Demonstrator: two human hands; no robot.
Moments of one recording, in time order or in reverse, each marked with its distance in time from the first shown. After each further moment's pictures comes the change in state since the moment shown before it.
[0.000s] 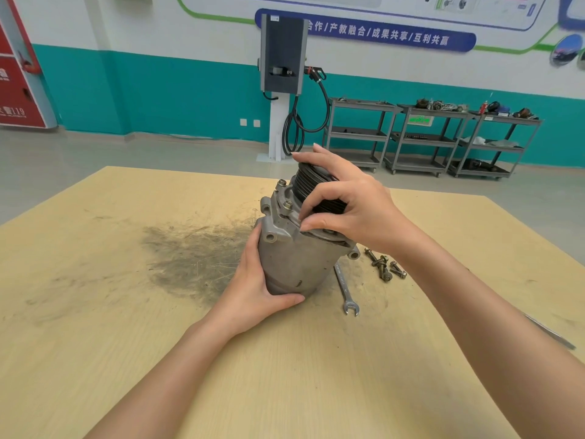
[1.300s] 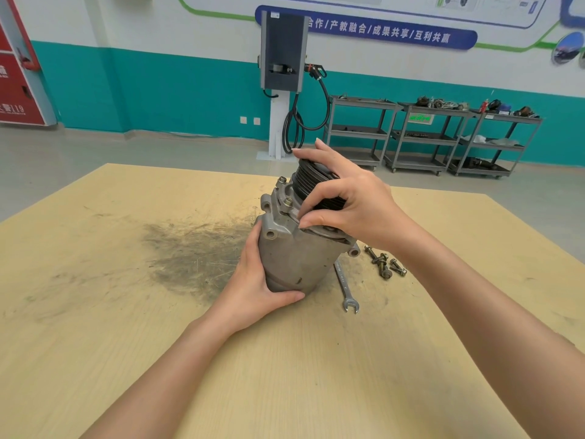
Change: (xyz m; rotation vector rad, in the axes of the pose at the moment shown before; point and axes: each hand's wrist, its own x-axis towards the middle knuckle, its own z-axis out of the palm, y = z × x) left_hand 0.001 -0.002 0.001 -0.001 0.001 0.008; right_hand 0.001 -0.003 0.001 -0.007 -0.001 0.020
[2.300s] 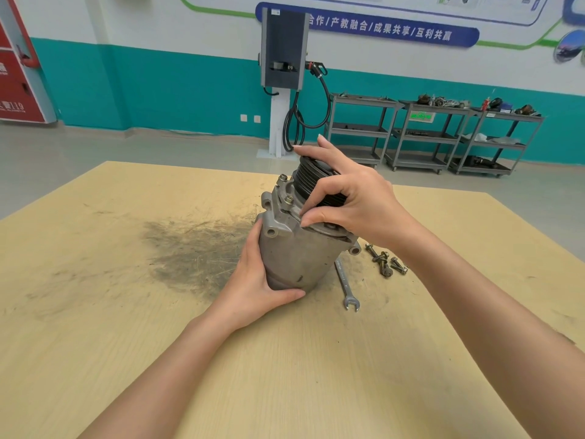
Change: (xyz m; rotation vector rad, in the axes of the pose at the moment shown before) left_hand -0.001 0.001 0.001 0.018 0.009 0.017; right_hand 0.000 0.000 0.001 0.003 0.008 0.027
